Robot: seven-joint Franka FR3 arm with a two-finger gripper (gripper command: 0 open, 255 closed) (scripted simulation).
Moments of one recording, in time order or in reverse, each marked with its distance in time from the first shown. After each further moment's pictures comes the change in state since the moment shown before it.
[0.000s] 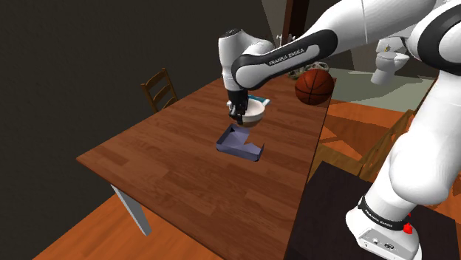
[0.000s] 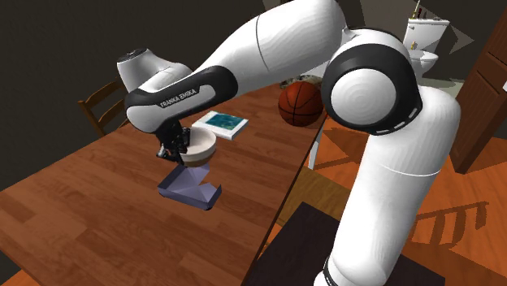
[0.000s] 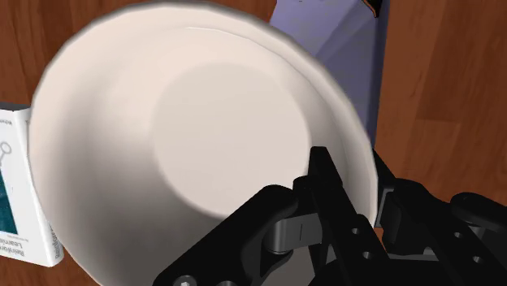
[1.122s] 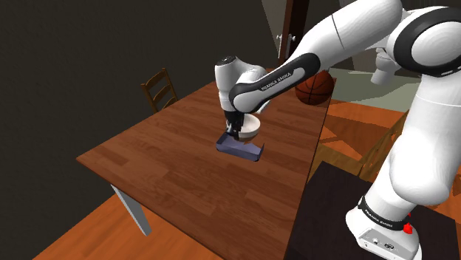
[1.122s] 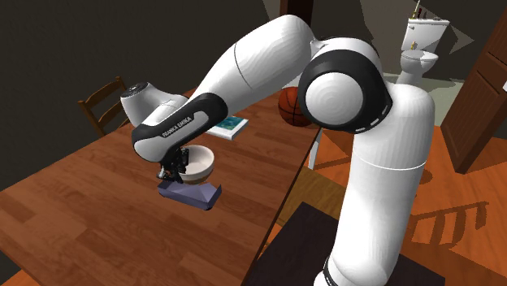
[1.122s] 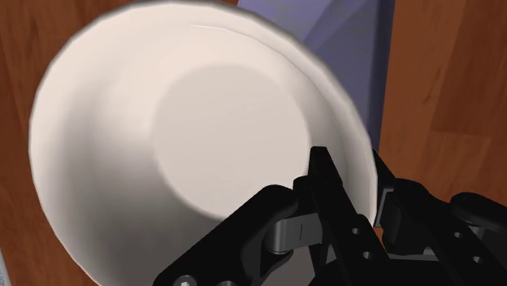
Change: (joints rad) arm 0.013 0.108 0.006 -0.067 -0.040 0.163 0.070
